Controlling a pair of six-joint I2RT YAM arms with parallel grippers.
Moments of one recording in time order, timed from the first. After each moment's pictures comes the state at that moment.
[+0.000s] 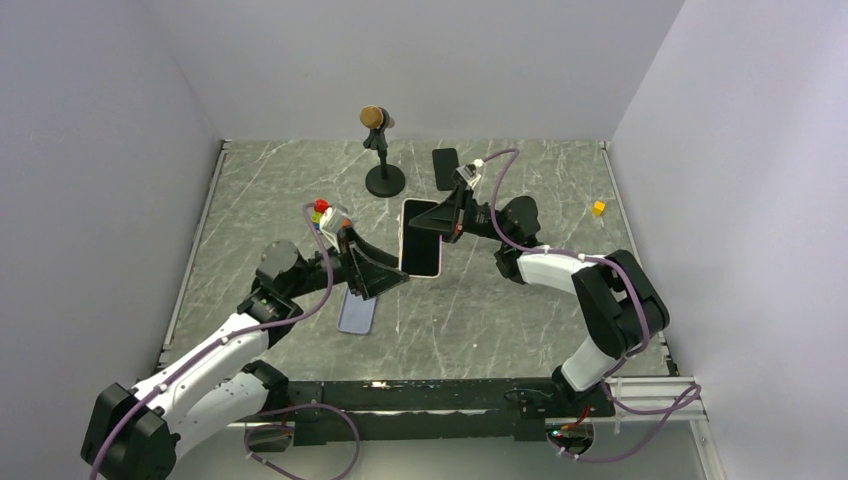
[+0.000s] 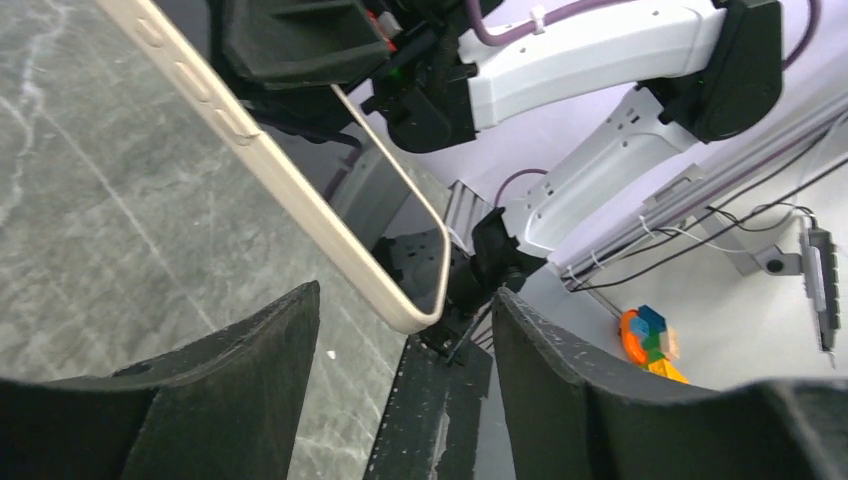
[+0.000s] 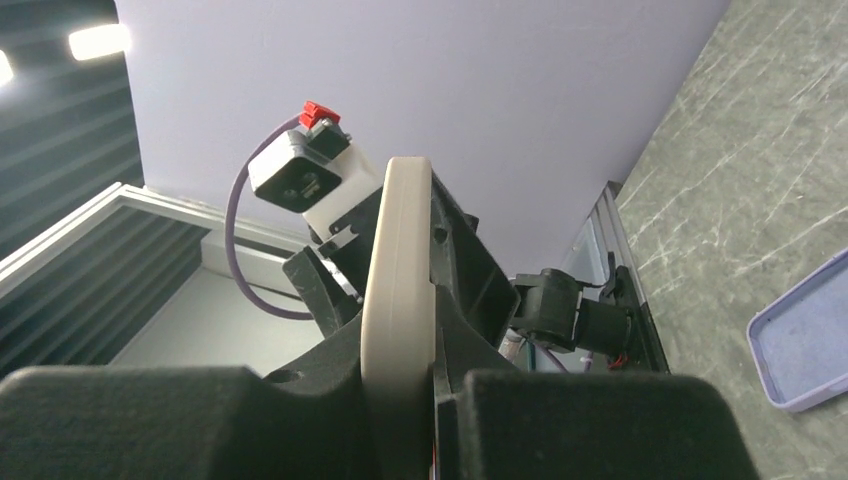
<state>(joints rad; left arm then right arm) -0.55 0.88 0.49 0.50 0.69 -0.71 0.48 1.62 0.76 1.20 -0.89 1.64</state>
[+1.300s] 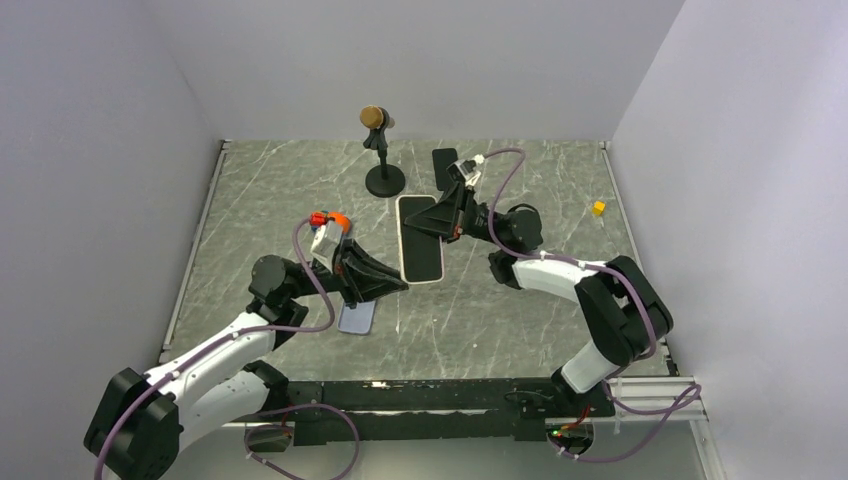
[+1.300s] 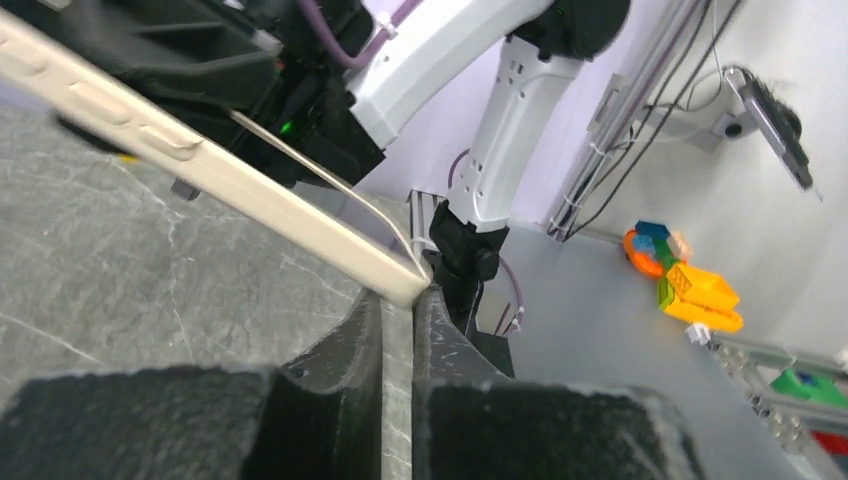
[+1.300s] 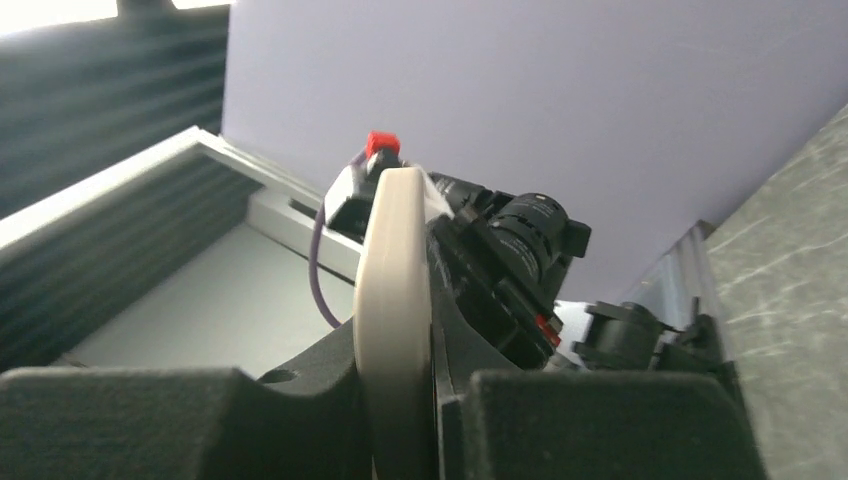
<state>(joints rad) -0.56 0.96 0.43 0.95 0.90 -0.65 0.57 1.57 0.77 1.42 -0.83 1.72</state>
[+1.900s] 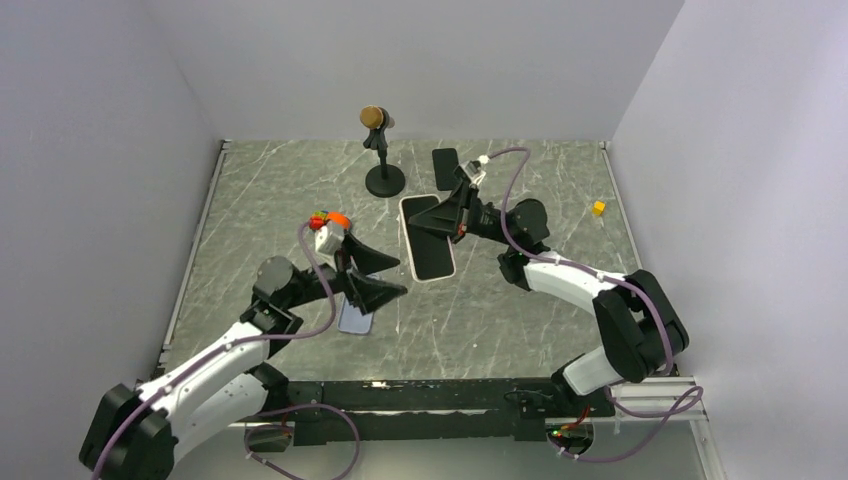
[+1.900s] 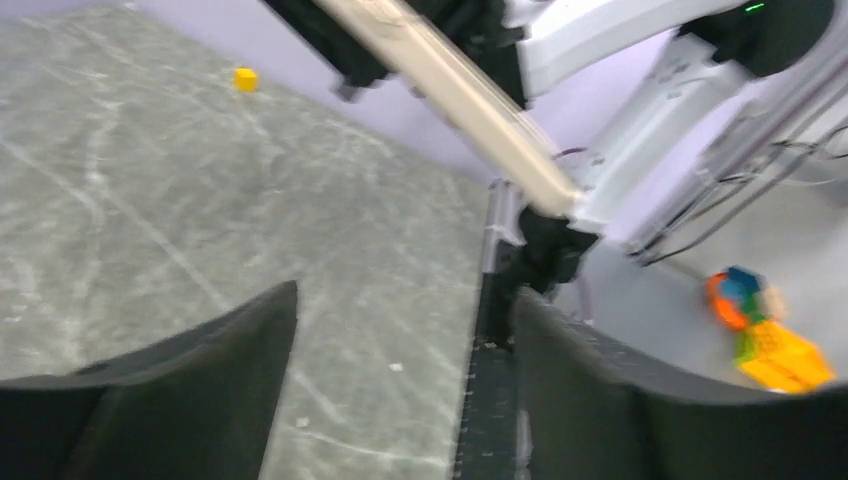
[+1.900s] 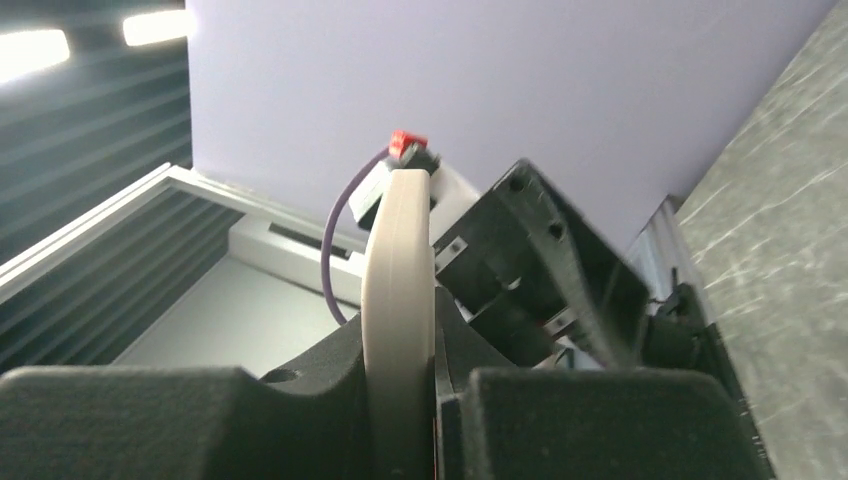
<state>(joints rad) -0.55 0.90 0.39 0.71 0.71 -0.53 0.56 1.48 0.75 1.18 -0.83 1.70</state>
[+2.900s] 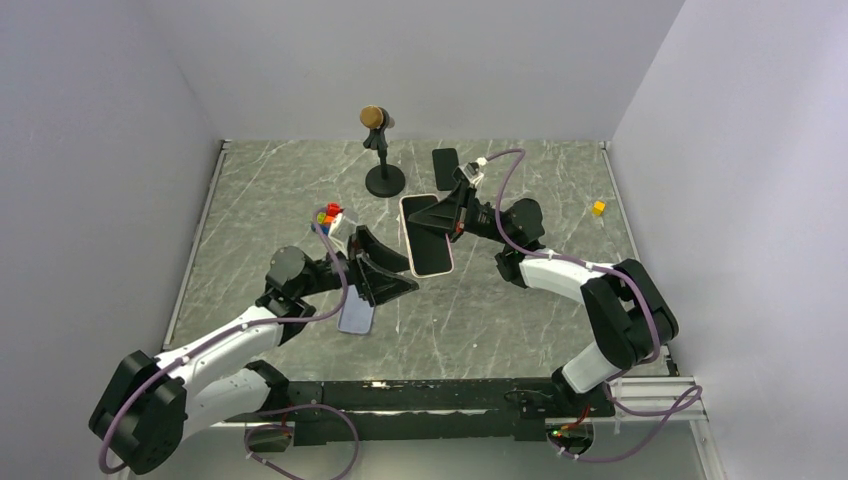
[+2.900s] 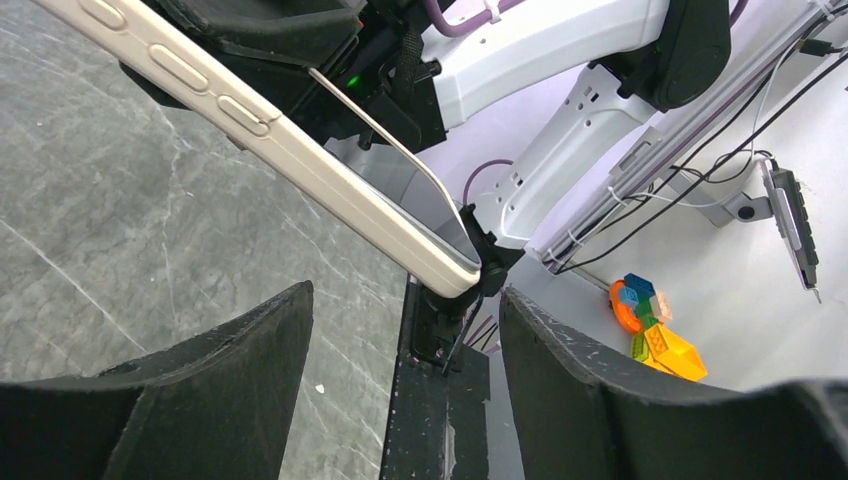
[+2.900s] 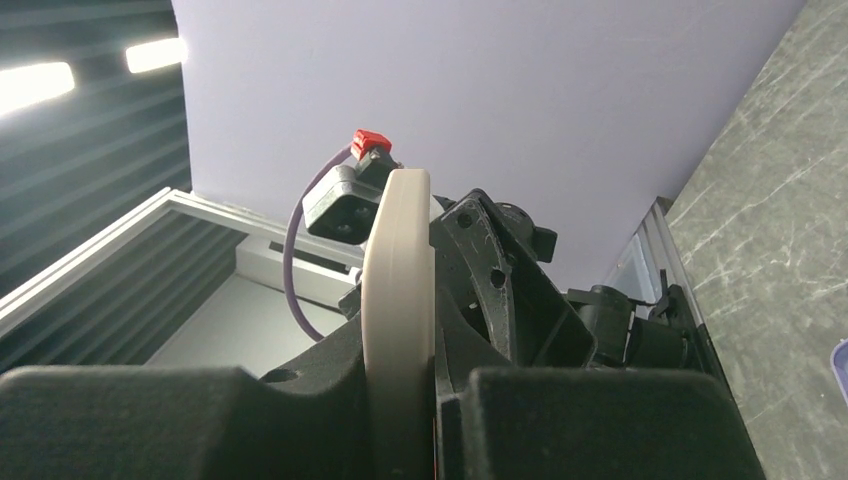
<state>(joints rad) -0.61 1.01 0.45 0.85 0.76 -0.73 0.51 1.55 0.75 1.22 -0.83 1.72</state>
